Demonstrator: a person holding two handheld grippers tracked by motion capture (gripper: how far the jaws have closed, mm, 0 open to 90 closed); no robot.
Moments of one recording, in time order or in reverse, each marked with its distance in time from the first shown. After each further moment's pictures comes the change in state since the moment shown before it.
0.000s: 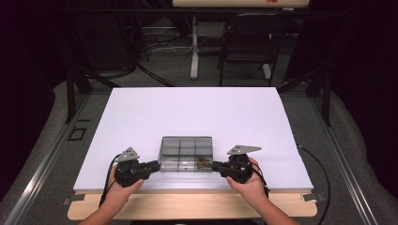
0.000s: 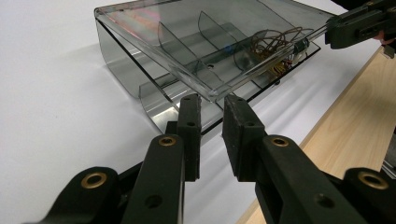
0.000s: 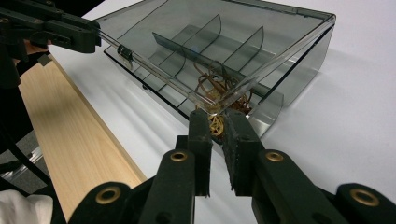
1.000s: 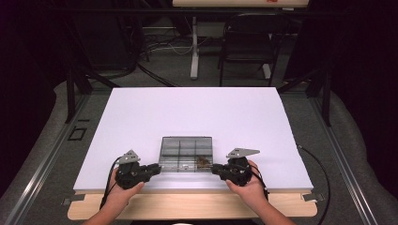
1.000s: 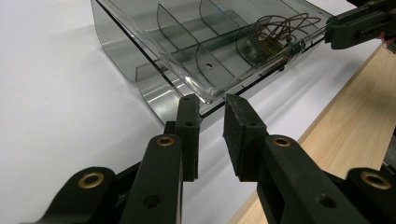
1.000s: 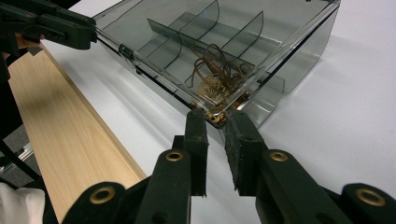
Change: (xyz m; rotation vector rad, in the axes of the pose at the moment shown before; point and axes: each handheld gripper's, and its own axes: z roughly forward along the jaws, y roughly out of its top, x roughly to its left) left arm 0.000 -0.008 0.004 0.021 -0.004 -0.023; right arm 0.001 -0.009 0.004 0.016 -0.017 -0.013
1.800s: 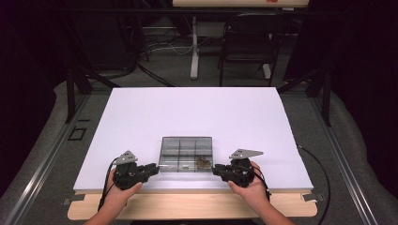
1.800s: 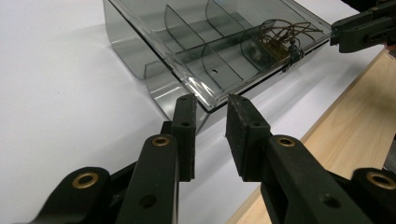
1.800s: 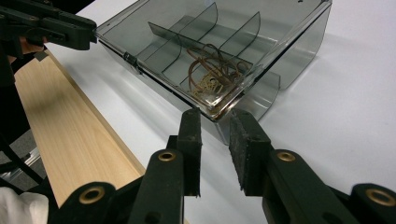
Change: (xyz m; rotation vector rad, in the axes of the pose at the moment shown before) left arm 0.004 -0.003 -0.006 -0.026 0.015 -0.022; right arm -0.004 -0.005 -0.004 -0.031 0.014 0.024
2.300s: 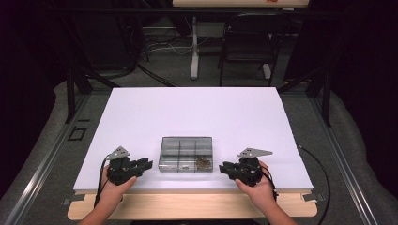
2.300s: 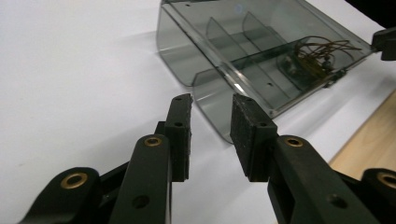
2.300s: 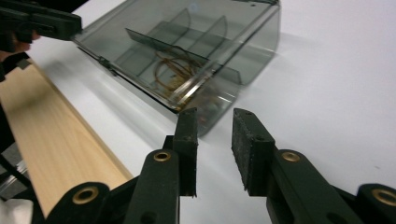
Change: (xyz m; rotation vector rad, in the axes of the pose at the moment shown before) left arm 0.024 0.002 -0.005 -0.024 0.067 -0.050; right arm -0.016 -0.004 -0.016 -0.015 -0.051 0.026
